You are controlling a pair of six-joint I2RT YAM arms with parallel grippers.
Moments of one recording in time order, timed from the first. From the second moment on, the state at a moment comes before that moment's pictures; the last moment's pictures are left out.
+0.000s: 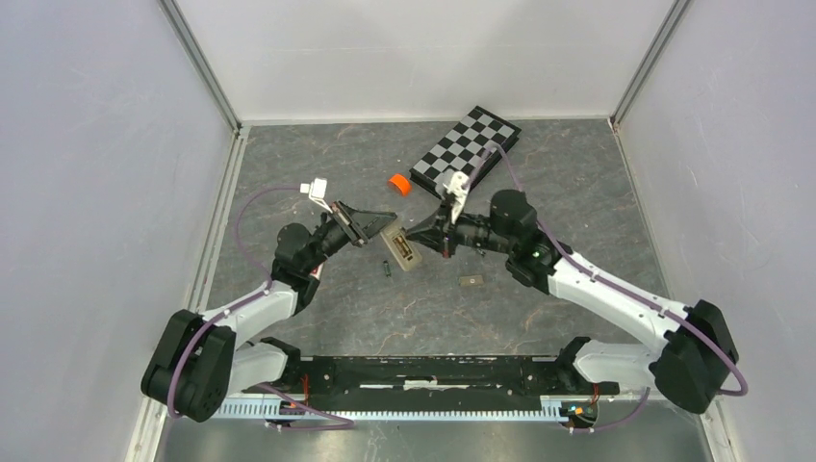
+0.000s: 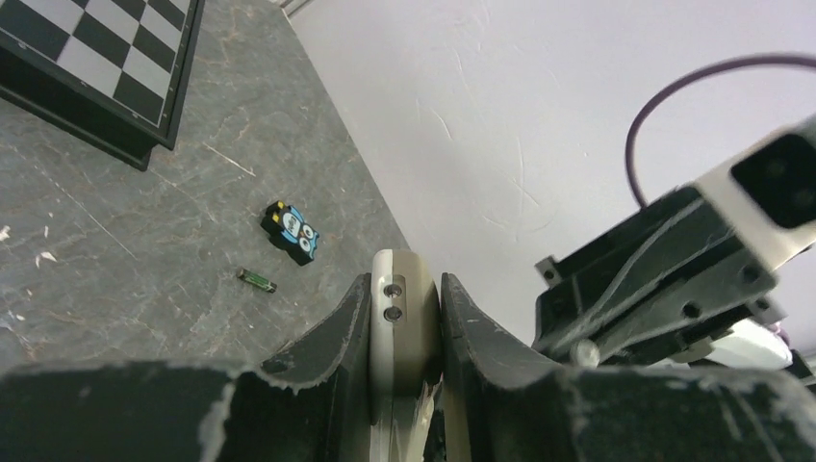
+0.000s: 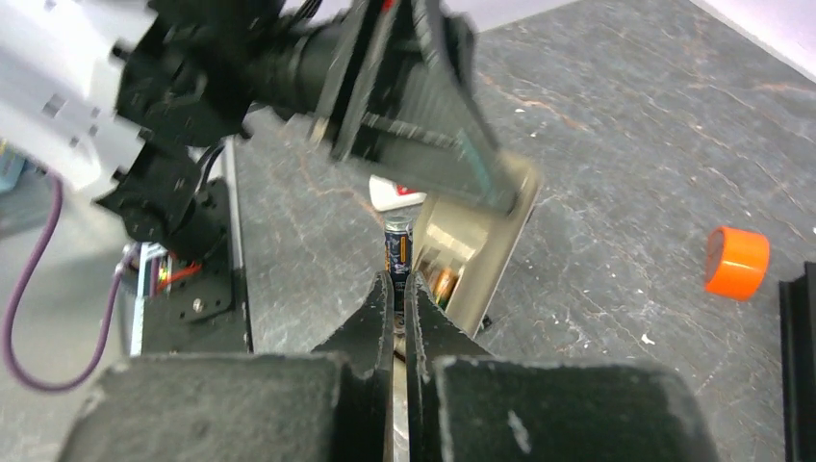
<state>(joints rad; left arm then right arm) -0.38 1.17 0.40 0.92 0.49 -1.06 0.75 1.16 0.77 0.32 -0.57 0.08</state>
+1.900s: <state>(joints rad) -0.41 1.28 0.31 1.13 0.31 -1.32 0.91 1.34 1.09 -0.23 -0.13 0.26</state>
